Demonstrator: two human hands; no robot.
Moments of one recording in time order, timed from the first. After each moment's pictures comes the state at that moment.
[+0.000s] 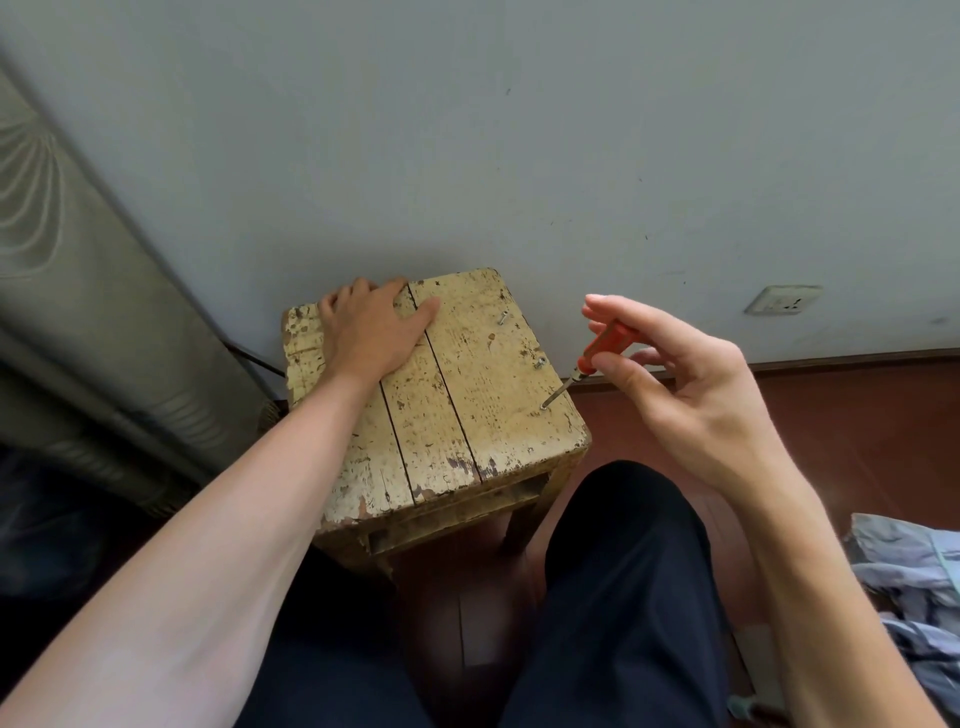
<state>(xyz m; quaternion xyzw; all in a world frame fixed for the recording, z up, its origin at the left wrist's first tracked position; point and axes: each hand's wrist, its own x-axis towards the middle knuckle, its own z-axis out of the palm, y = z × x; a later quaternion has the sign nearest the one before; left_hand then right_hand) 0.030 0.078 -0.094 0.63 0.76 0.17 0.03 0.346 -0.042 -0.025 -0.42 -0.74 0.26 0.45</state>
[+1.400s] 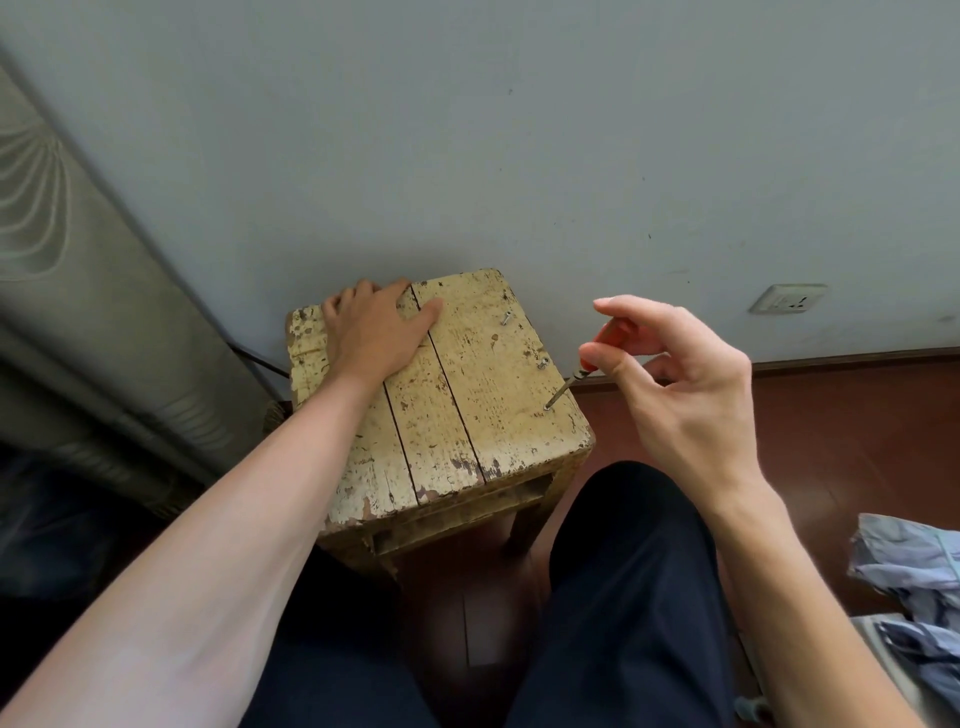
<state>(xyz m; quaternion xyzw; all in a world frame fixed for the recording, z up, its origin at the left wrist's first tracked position) 0.031 0.076 -0.091 0.64 0.75 0.16 0.04 0.326 -0.045 -0.030 -0.45 -0.69 0.20 0.53</state>
